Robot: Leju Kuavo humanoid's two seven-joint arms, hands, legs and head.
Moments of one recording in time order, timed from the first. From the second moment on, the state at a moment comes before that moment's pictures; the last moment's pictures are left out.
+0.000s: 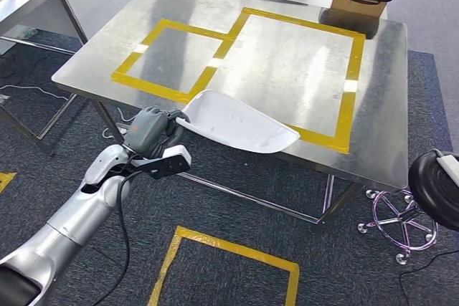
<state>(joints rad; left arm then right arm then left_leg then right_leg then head) -0.43 0.25 -0.46 -1.17 -0.75 0.21 -0.23 -0.09 0.25 -1.05 -0.19 1.19 -0.18 -0.08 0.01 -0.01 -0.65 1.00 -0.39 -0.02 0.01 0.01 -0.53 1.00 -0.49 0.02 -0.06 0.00</state>
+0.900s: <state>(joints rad) -0.55 0.35 -0.49 -1.02 -0.79 0.21 -0.40 -0.11 0.25 -1.00 -0.19 1.25 -0.14 -0.05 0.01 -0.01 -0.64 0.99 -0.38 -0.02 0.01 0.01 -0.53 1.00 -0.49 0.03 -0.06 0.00</state>
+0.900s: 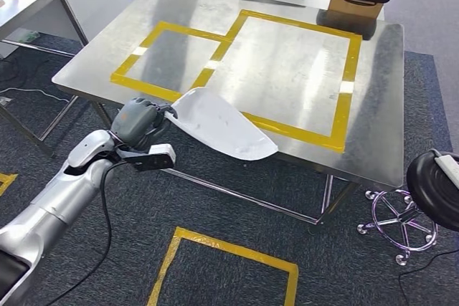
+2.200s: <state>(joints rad) -0.77 0.23 -0.66 -1.01 -0.91 0.25 -0.36 -0.13 0.25 -0.95 -0.19 1.28 -0.12 -0.04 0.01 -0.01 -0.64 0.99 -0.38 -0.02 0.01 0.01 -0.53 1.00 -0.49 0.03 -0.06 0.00</state>
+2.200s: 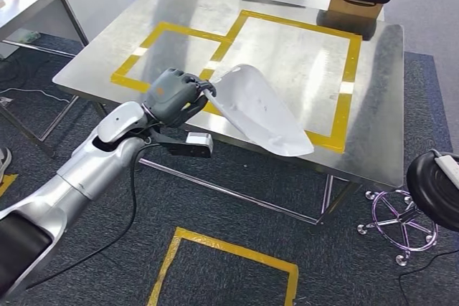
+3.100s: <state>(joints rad) -1.05 0.02 -0.84 -0.63 -1.03 0.41 -0.33 -0.15 0.26 -0.87 -0.19 1.30 -0.09 -0.02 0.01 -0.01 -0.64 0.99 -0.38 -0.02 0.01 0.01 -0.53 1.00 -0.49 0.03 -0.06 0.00</state>
